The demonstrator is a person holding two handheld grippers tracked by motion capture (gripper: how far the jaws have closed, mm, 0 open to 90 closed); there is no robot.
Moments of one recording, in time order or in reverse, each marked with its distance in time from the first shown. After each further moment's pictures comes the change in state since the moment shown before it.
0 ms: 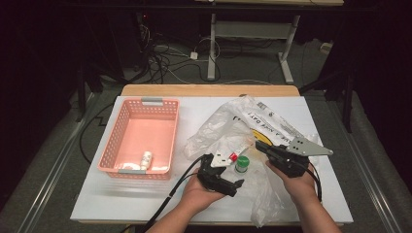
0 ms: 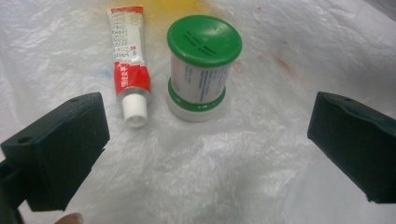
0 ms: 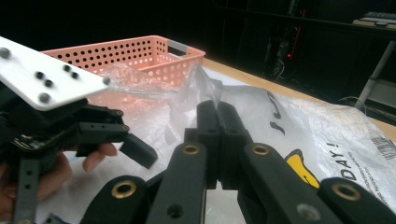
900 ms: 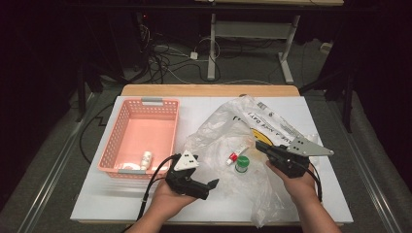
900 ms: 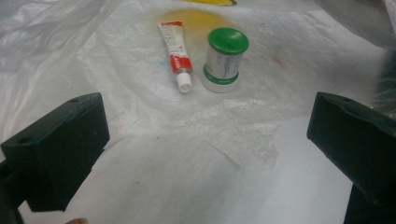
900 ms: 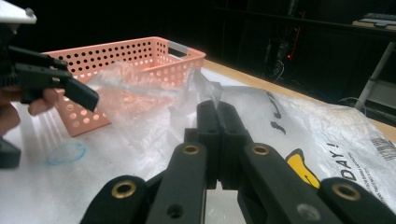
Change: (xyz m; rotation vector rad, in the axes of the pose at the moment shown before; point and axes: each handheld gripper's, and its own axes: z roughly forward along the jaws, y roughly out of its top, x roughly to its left) left arm 0.014 -0.016 -0.090 -0.053 0.052 -0.020; right arm 0.001 0.001 -0.001 -0.003 -0.002 0.000
